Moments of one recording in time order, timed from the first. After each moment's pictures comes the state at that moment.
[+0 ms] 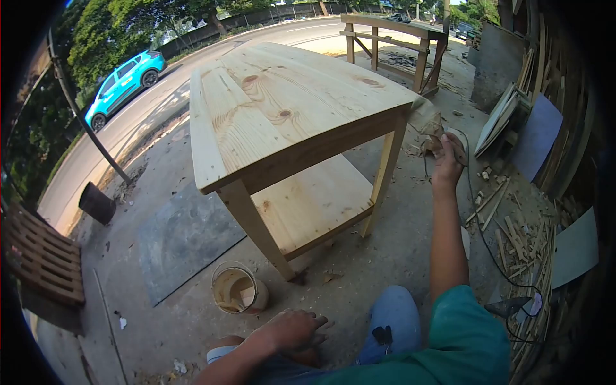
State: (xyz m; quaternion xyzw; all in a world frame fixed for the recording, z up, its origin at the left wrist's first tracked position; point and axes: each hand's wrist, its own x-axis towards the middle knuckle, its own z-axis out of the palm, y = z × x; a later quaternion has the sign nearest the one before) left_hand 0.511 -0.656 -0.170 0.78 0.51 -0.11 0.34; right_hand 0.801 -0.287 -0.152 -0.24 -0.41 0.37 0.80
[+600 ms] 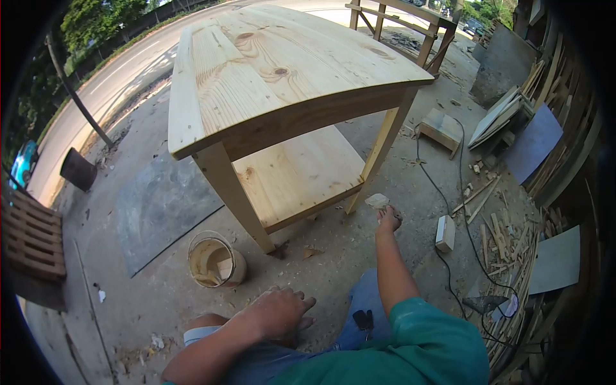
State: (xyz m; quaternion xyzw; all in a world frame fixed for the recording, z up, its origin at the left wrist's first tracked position) left_hand 0.518 -0.644 -0.172 0.79 0.51 -0.13 0.32; right_hand 0.771 -0.318 -0.463 -0.55 -0.10 0.51 0.65
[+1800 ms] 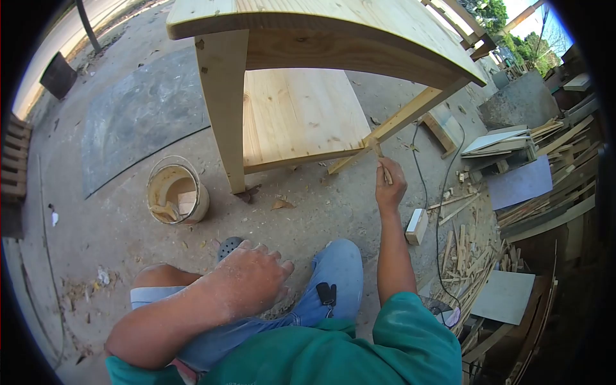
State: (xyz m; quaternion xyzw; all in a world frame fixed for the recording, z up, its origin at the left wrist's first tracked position) left_hand 0.509 -0.647 -0.169 0.79 0.54 -0.07 0.30; right_hand 0.766 -0.349 -0.331 -0.39 -0.79 0.03 0.46
